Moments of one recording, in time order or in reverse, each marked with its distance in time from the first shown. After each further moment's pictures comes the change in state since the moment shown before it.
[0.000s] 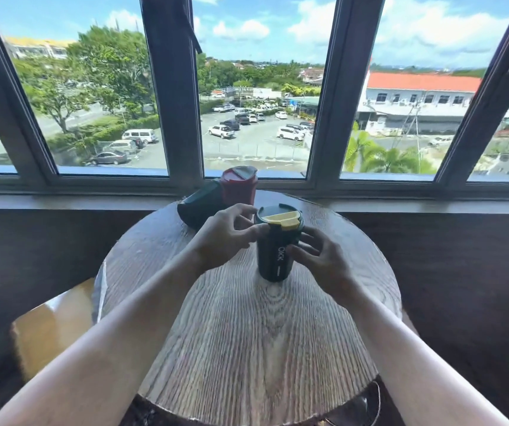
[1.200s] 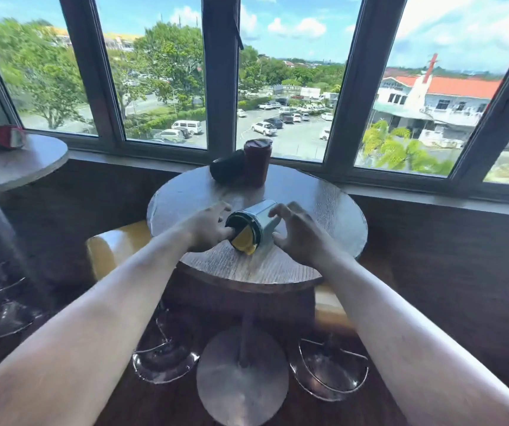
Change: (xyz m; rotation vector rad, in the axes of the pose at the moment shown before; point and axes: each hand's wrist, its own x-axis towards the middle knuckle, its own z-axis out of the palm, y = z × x) left_hand -0.182 0.062 0.021 0.521 0.003 -0.328; right_hand -0.131 -0.071 0.005 -0.910 -0.251 -0.299
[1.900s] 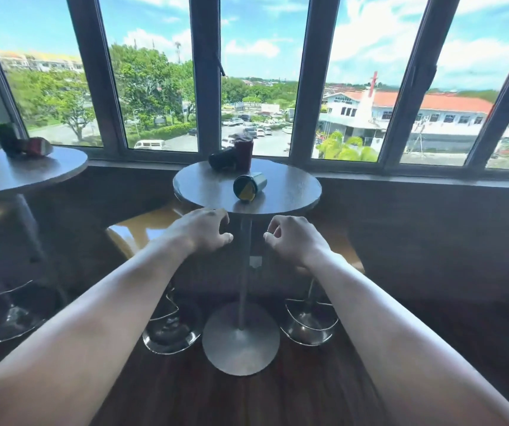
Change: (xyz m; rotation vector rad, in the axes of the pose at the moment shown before) left_hand -0.316 0.017 -0.026 0.351 0.053 0.160; right_hand -0.272 -0.207 -0.052 0.023 0.009 0.338
